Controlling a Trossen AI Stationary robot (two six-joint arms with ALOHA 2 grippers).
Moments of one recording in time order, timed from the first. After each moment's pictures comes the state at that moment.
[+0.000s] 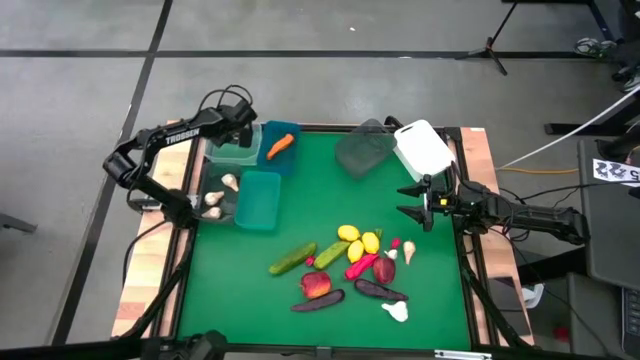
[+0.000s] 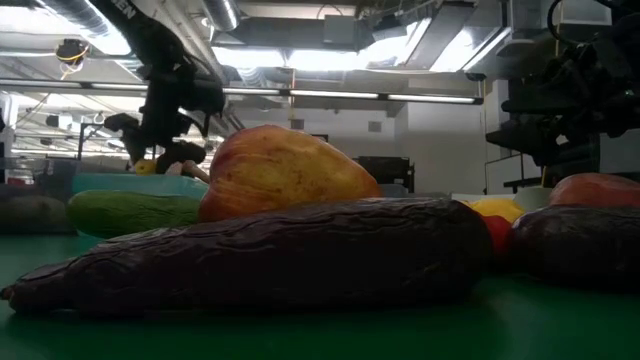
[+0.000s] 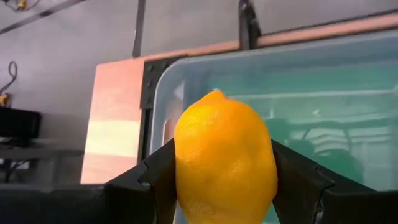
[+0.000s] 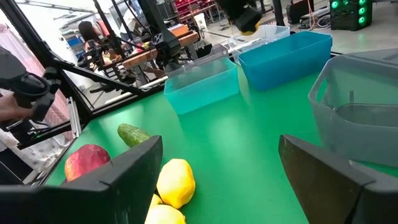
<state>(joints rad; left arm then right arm) 0.89 1.48 0.95 -0.85 -0.66 -0.57 -0.16 0.14 0.01 0.02 -0.06 0.33</state>
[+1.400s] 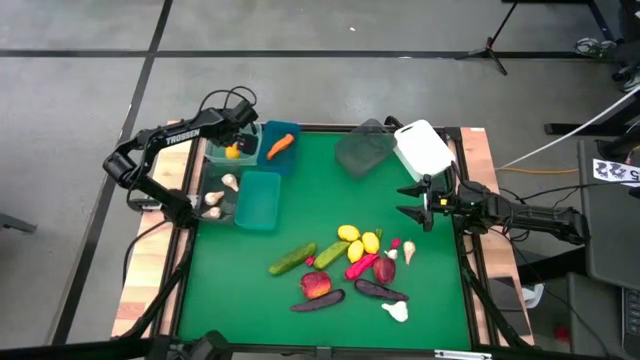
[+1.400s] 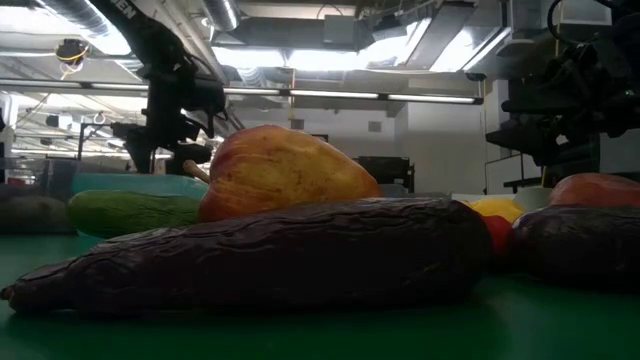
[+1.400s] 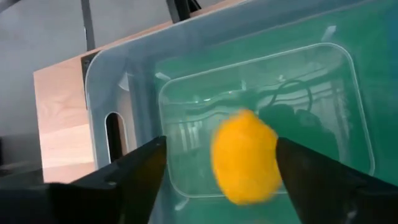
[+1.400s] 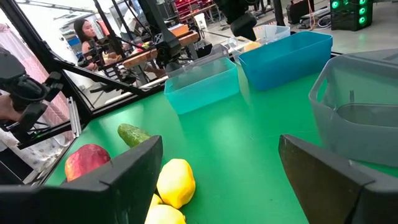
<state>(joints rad) 0.88 1.48 0.96 -0.83 -0.48 -0.42 -0.16 0.14 0.01 0.02 -0.06 0.33</state>
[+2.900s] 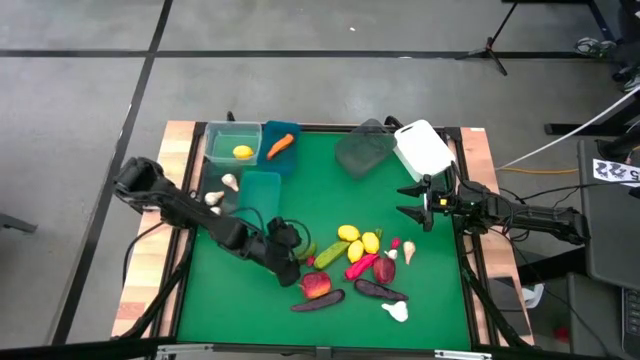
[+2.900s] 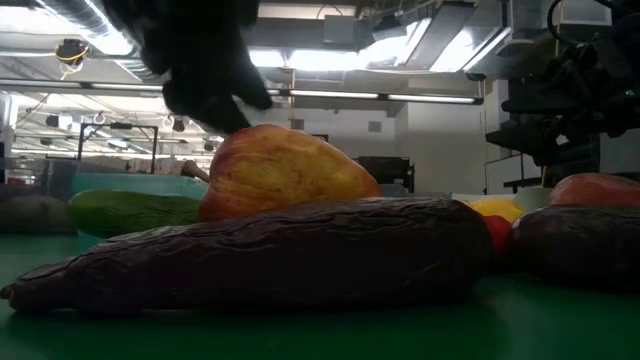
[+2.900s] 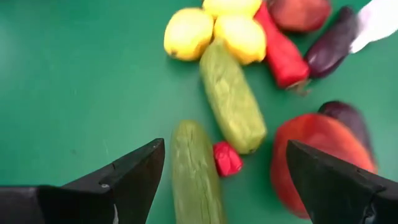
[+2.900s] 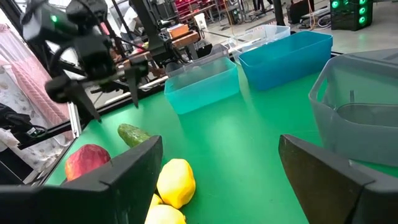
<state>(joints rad) -0.43 1.61 0.96 -0.25 -0.46 -0.71 -0.16 0.14 0.01 0.02 -0.06 0.34</state>
